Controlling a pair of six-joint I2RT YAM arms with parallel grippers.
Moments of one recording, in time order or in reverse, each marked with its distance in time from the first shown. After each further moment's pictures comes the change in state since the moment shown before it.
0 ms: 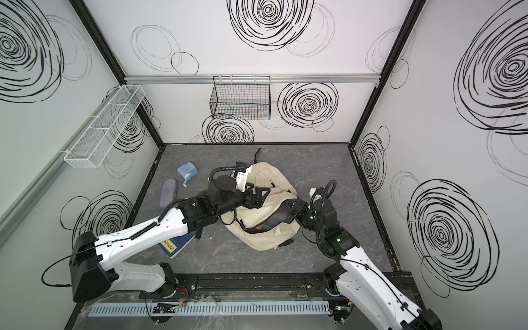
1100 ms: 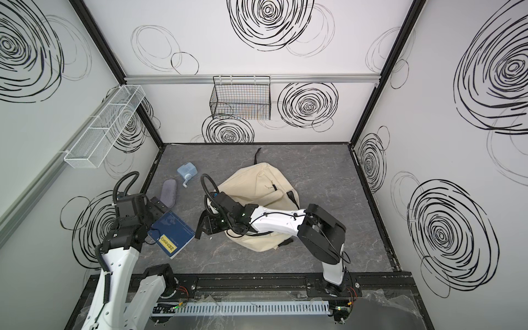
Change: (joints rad) left arm 1.170 -0.591 -0.397 -0.548 -0.142 -0.062; right arm 0.631 1.210 0.839 0.089 -0.117 -0.402
